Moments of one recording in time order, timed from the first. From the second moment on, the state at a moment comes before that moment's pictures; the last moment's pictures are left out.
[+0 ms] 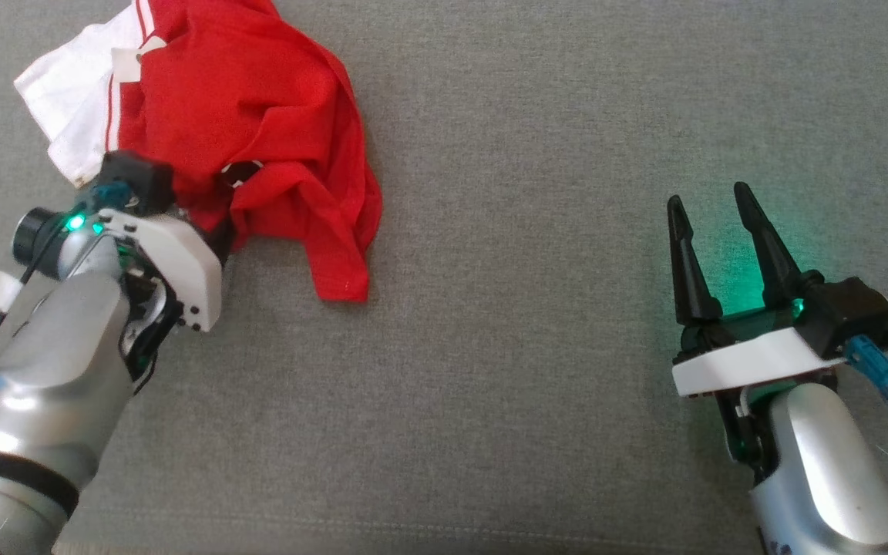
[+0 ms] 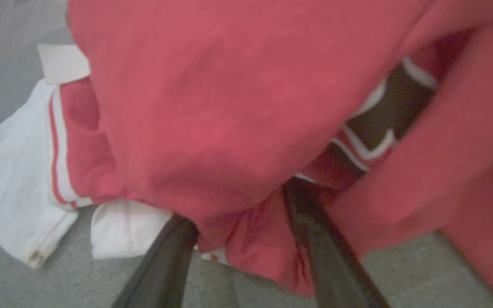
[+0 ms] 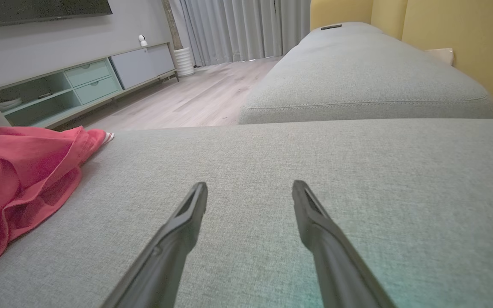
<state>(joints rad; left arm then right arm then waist) -0.78 0.38 -0.77 0.83 -0.55 -0.13 -0.09 -0.24 -0.07 0.11 0.22 0.11 0.13 -0.23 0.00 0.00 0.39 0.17</state>
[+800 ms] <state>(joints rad) -0.66 0.36 -0.56 0.36 -0.41 -0.06 -0.25 -0.23 -0.06 0.11 0.29 0.15 0.13 -0.24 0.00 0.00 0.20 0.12</state>
